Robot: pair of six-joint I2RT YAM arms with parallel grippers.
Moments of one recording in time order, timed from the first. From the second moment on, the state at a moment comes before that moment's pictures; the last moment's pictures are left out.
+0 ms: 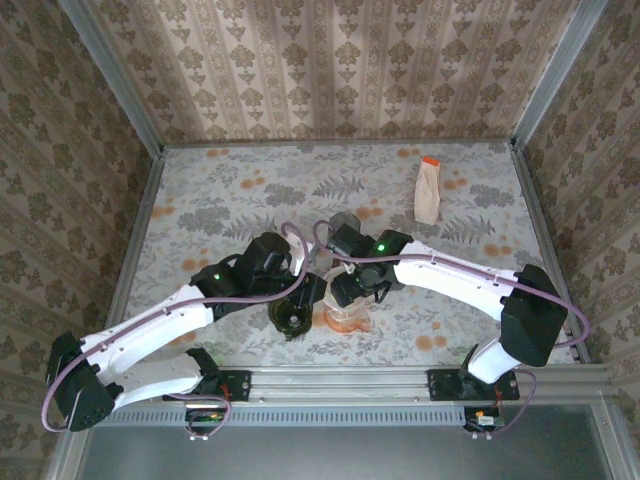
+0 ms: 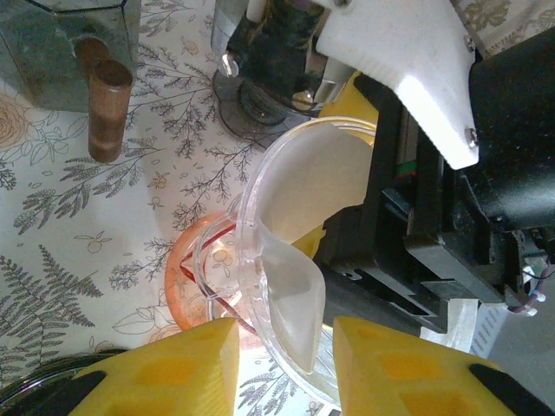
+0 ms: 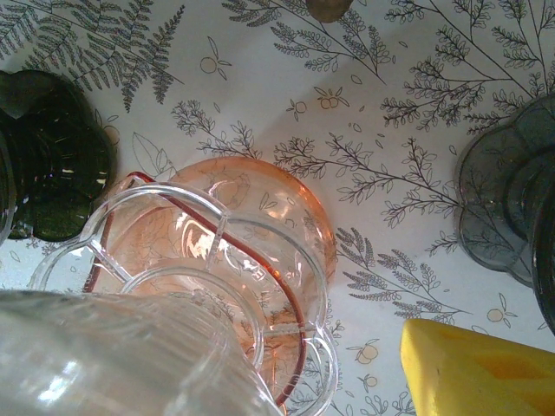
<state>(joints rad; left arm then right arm) -0.93 1.05 0.81 -0.48 0.27 -0.44 0.89 1.55 1.21 -0.95 0.05 0.42</state>
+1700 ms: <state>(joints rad) -0.93 1.06 0.81 -0.47 0.27 -0.46 0.86 1.27 1.19 -1.05 0.13 0.47</state>
